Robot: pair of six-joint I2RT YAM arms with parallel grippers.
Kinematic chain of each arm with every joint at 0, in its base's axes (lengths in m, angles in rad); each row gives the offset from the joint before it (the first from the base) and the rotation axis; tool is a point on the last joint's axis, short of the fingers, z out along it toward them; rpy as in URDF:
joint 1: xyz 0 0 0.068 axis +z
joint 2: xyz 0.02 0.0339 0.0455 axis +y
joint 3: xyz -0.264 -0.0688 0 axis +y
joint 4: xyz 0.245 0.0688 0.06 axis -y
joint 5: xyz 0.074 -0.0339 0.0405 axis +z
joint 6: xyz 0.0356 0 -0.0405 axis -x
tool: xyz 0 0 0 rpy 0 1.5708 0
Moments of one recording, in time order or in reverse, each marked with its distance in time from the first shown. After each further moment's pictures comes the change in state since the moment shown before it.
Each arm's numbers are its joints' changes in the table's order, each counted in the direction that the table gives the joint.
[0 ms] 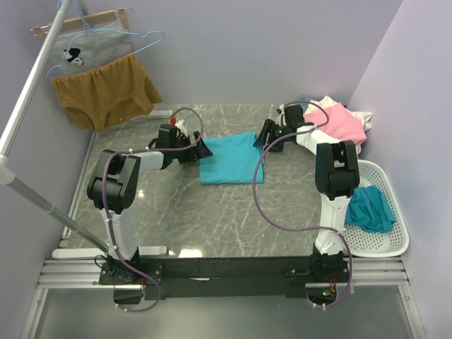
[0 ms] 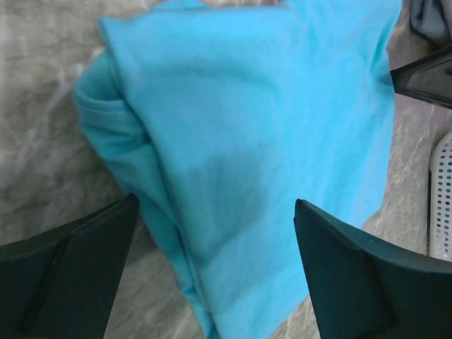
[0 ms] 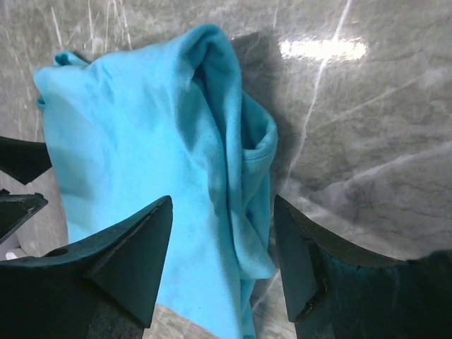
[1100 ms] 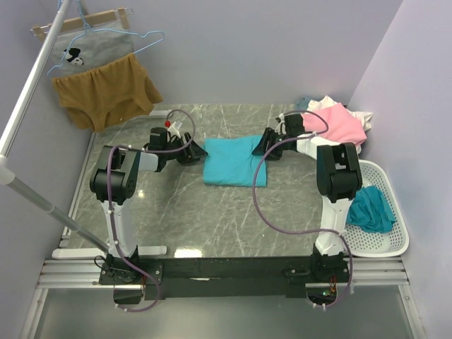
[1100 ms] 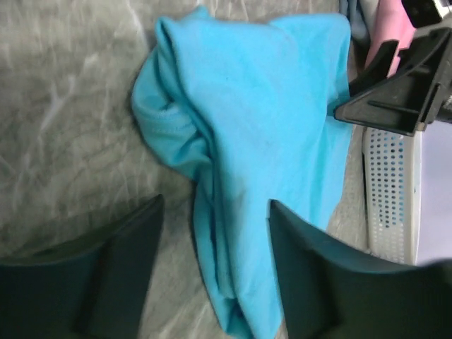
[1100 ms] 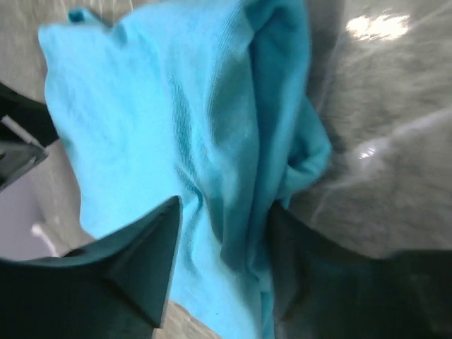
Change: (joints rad) left arm 0.089 0.121 0.040 0.267 -0.262 0.123; right arm -0.002 -0.029 0.156 0.103 0.094 -0.053
